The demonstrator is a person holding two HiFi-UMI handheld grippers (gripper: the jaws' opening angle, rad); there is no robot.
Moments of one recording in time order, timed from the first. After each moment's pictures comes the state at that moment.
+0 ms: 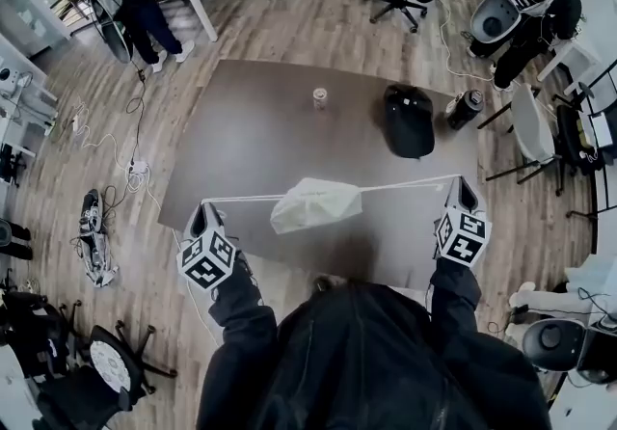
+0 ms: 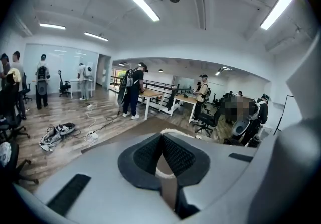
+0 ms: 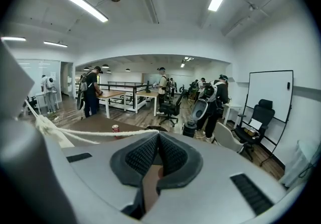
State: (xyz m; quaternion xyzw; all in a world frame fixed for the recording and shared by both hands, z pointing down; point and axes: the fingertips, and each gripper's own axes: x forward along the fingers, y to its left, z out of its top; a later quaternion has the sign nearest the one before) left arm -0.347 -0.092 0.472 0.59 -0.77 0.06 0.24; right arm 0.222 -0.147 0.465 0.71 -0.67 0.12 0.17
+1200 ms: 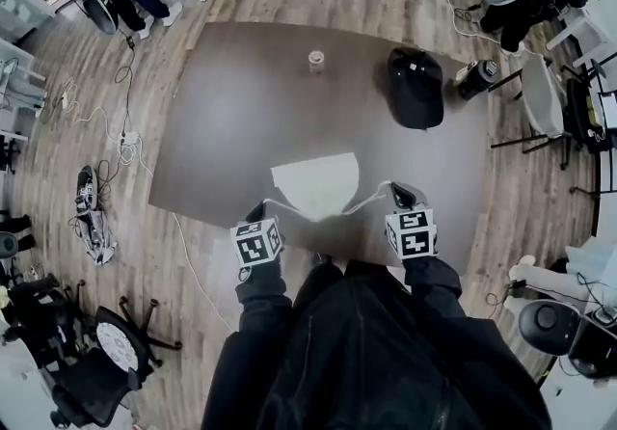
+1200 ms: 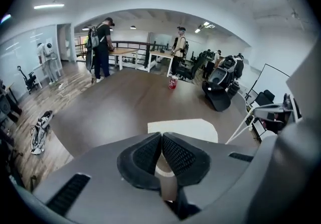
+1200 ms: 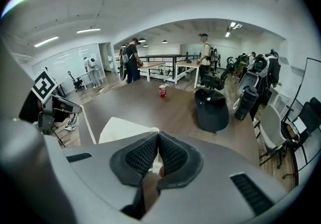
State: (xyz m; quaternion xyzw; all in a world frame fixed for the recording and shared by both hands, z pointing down) left arm -0.226 -0.094 0.662 0.66 -0.60 0.26 0.37; right arm 0.076 -0.134 0.621 0.50 -0.79 0.20 0.31
